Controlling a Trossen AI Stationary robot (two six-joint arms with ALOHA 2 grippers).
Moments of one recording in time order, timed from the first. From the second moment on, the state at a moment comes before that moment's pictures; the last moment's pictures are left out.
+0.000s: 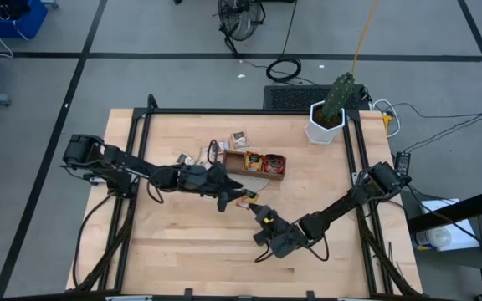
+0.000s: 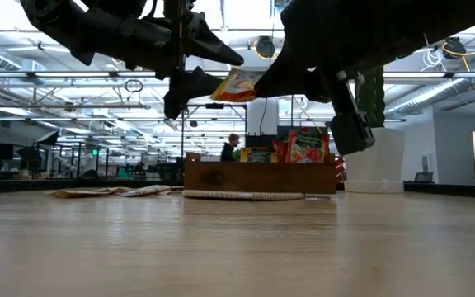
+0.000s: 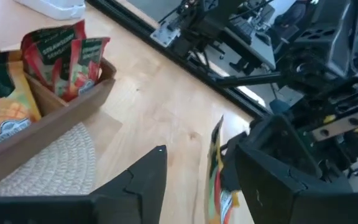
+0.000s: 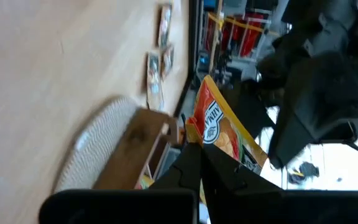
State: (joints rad) left arm -0.10 1.55 0.69 0.59 -0.07 -0.63; right arm 0.54 1.92 0.99 0.40 1.17 -1.19
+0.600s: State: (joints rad) left arm -0.11 1.55 0.69 0.61 -0.07 -0.63; right arm 0.52 1.92 0.99 0.42 1.15 -1.19
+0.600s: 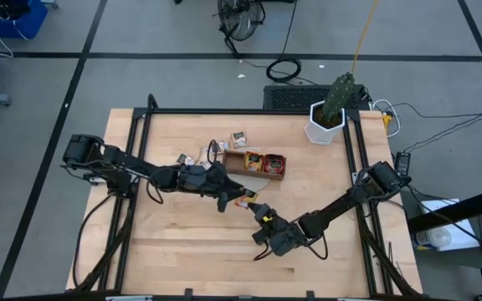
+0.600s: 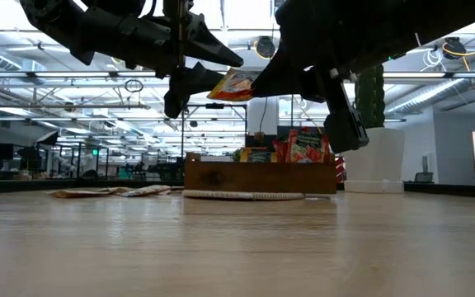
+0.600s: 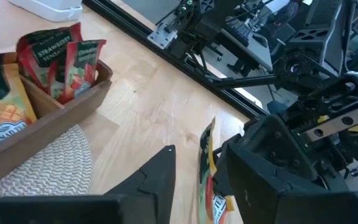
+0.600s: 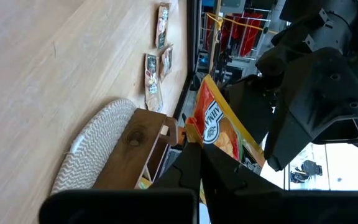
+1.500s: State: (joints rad) left arm -0.11 1.59 0.69 0.75 0.16 -0.22; right arm 0.53 1.92 0.99 0.53 1.09 -0.98
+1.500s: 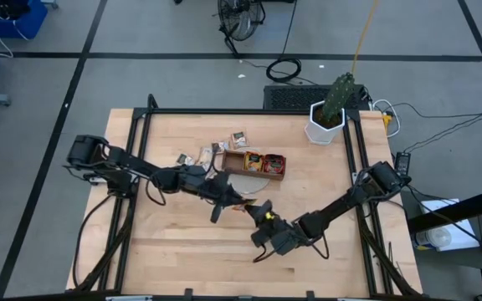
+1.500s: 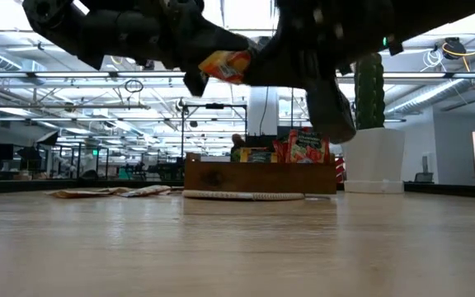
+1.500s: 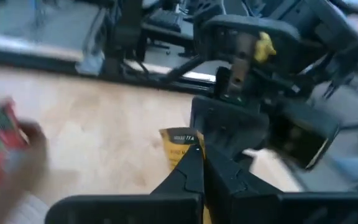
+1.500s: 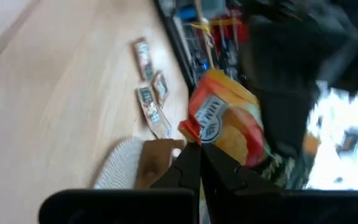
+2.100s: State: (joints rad) left arm 0.07 1.54 0.69 0.69 0.07 0.29; right arm 0.64 1.92 0.98 0.47 1.44 -0.47
